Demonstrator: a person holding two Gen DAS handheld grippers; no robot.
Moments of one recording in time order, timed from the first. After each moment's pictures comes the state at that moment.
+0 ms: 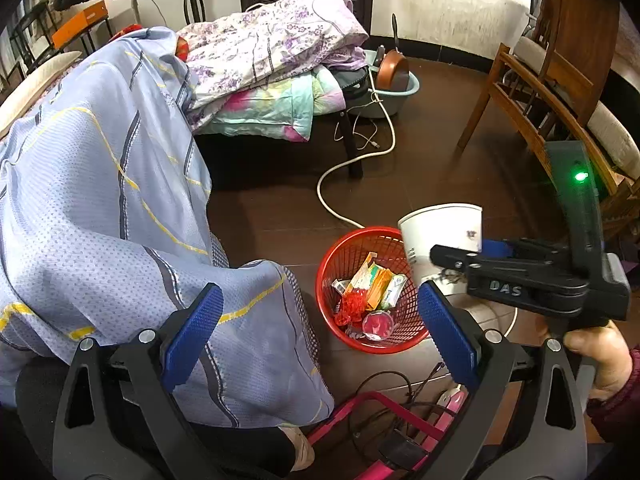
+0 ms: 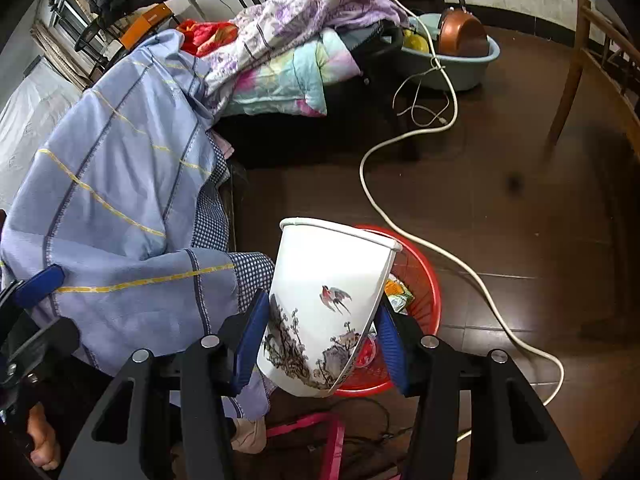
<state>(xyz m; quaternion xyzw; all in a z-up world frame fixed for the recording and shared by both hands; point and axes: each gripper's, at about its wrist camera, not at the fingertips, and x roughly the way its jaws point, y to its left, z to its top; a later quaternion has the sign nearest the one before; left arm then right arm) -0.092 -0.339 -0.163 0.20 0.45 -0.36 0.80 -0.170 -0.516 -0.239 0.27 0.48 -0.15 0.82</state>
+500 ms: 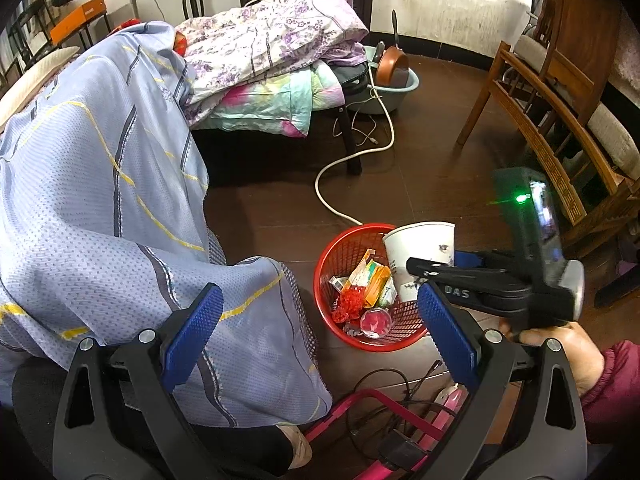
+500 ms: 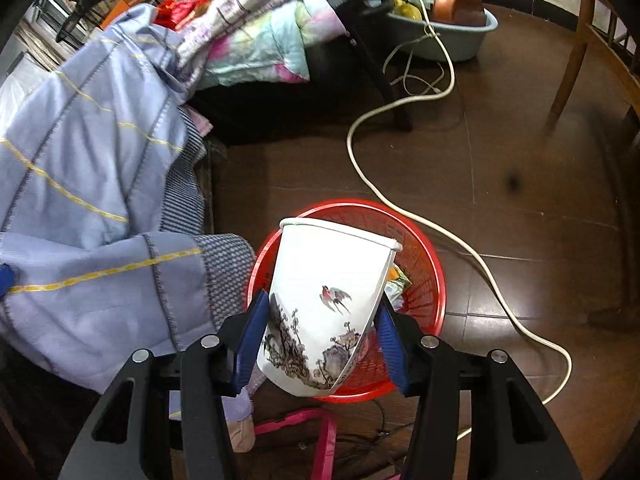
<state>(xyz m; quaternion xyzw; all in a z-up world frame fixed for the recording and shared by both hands) -0.090 -0.341 -0.165 0.20 0.45 -0.36 0.79 -0.154 -0.525 -0.290 0.27 0.52 -0.16 0.79</state>
